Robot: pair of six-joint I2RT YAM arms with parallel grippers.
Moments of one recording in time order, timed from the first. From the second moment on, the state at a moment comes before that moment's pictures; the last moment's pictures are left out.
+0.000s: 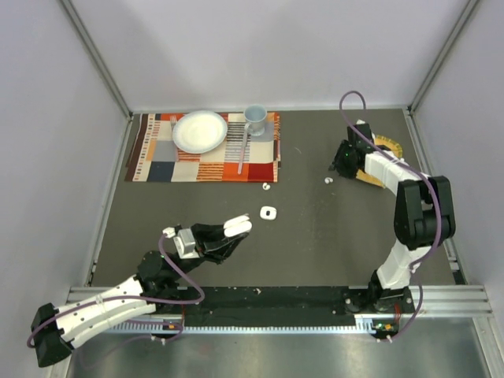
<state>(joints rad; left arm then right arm) -1.03 0.33 0.05 0.75 0.08 -0.08 0.16 1.70 1.17 -0.38 0.02 0.60</state>
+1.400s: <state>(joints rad) -1.03 0.33 0.05 0.72 0.09 -0.10 0.11 1.75 0.96 -0.15 -0.19 0.50</state>
